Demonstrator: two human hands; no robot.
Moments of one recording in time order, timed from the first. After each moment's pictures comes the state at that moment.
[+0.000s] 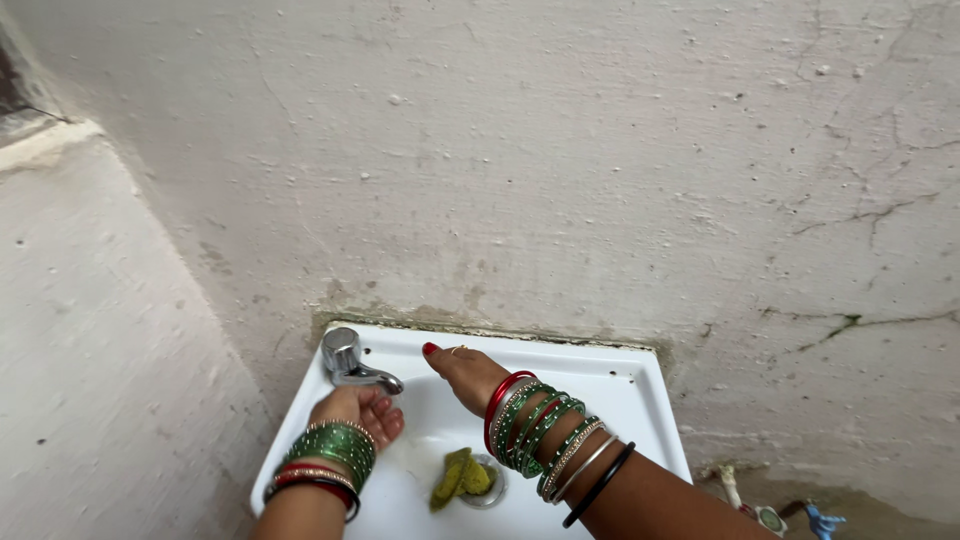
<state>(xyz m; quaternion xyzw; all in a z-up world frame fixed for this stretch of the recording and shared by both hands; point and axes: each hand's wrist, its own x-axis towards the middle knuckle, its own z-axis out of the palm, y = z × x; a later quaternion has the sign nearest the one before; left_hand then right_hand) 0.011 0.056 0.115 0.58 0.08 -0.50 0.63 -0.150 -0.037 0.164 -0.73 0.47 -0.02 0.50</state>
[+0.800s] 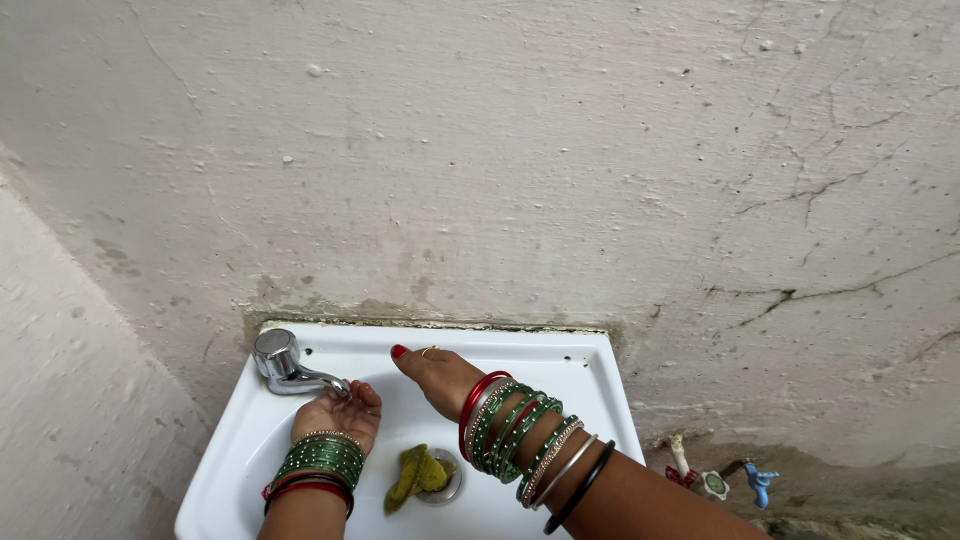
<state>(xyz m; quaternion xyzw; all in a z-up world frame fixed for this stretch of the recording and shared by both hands) 0.001 -0.001 0.022 0.32 0.23 -0.52 0.76 -0.176 -0.041 0.163 -0.74 0.47 0.00 0.49</state>
